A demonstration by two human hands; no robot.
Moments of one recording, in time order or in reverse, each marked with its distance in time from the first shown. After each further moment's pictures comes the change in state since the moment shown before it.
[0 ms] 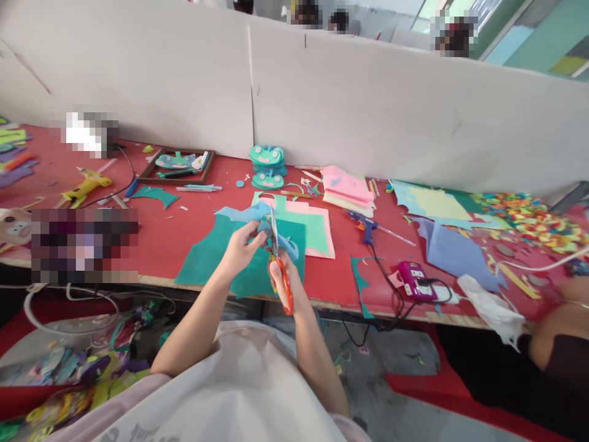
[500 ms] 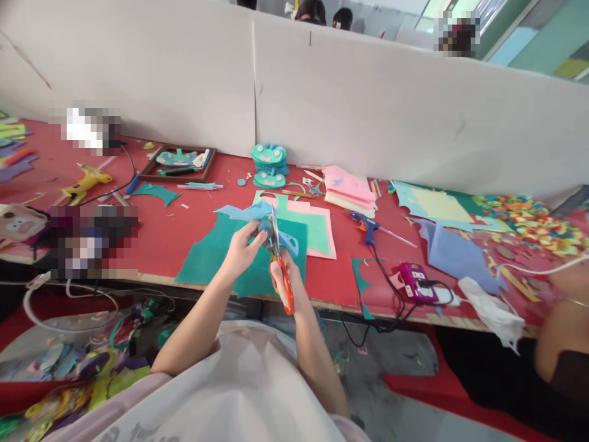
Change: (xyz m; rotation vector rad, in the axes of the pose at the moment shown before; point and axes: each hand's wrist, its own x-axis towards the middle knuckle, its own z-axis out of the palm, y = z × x) left_hand -0.002 0.003 0.003 0.039 0.075 0.002; right_hand 0.001 0.008 0.001 0.001 0.020 0.024
